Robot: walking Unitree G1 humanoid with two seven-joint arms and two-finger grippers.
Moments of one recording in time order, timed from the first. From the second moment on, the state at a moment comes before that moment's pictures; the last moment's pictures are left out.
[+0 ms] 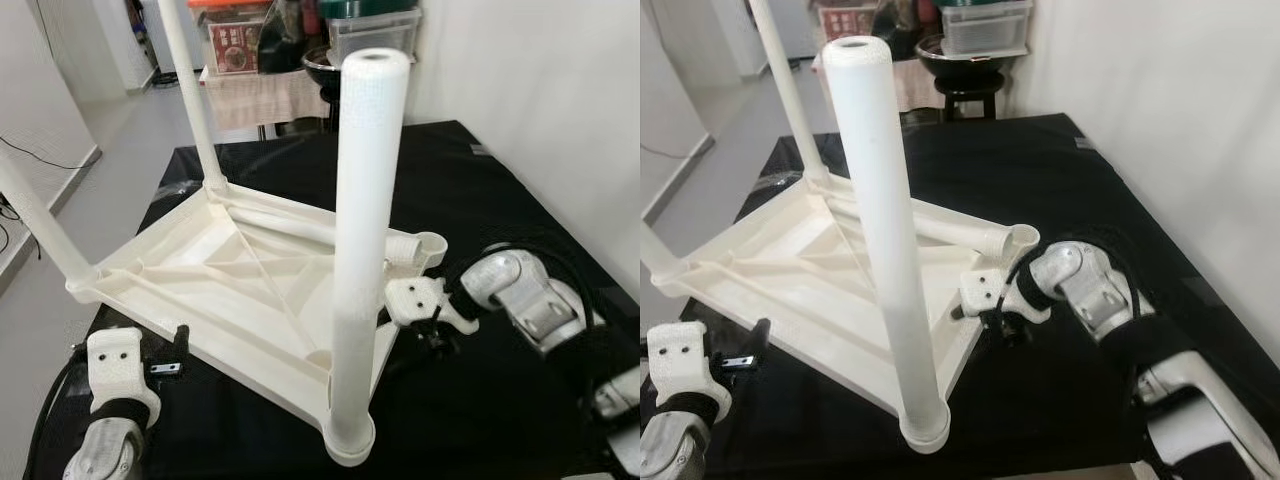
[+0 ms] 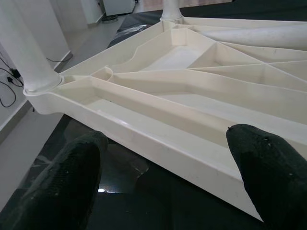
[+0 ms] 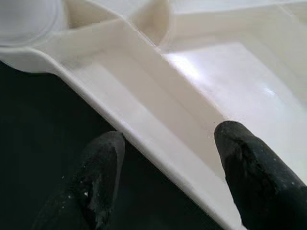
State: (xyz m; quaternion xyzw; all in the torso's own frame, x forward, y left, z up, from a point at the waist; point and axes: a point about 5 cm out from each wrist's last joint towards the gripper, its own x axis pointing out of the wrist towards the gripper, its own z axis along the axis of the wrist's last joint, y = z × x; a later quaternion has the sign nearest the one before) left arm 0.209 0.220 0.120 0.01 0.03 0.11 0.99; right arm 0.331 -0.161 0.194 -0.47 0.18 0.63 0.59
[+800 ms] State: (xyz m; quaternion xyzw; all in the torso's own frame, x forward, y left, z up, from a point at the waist) left arm 0.191 0.201 0.119 0.00 0.05 0.07 1.00; right arm 0.341 -0.115 0.165 -0.71 0.11 0.62 0.30
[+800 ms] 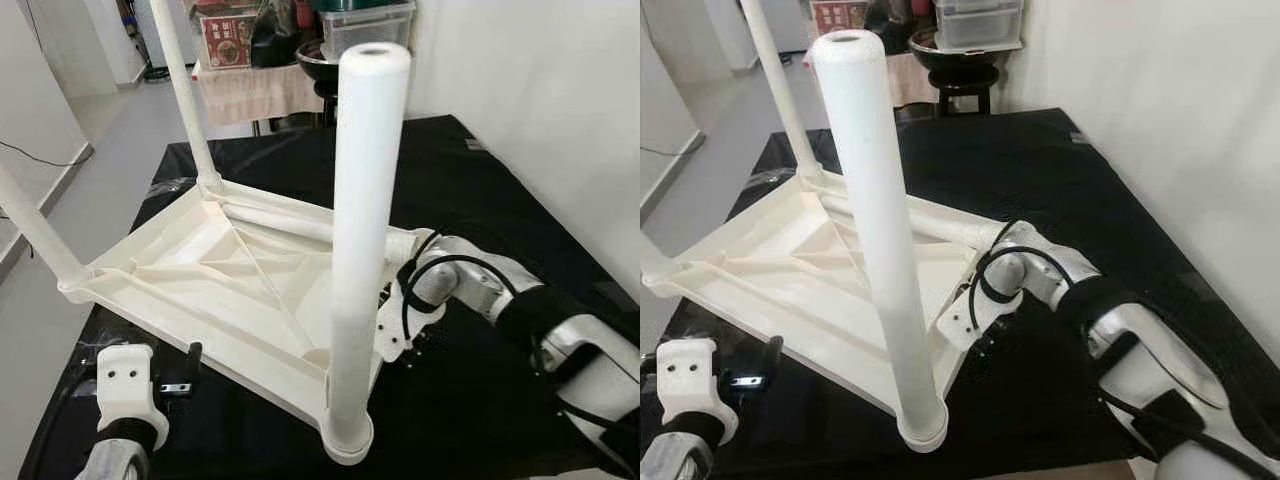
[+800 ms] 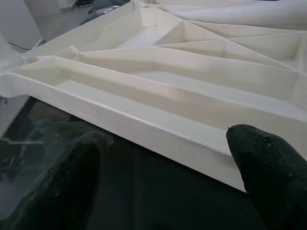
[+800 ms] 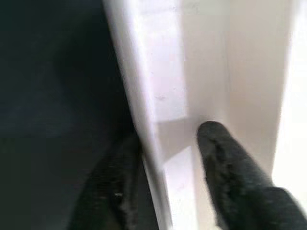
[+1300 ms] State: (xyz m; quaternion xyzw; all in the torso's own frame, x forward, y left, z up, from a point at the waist) left arm 0.192 0.201 0.119 0.00 0.06 0.07 1.00; right arm 0.343 -0.116 0.165 -0.73 0.14 0.62 0.26
